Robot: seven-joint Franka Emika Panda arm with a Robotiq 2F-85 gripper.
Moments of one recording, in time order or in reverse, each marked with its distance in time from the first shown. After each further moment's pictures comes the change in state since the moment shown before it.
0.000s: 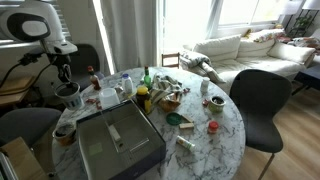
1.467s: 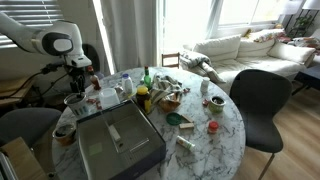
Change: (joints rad) arm 0.070 0.261 -0.115 0.107 -0.067 0.059 0.202
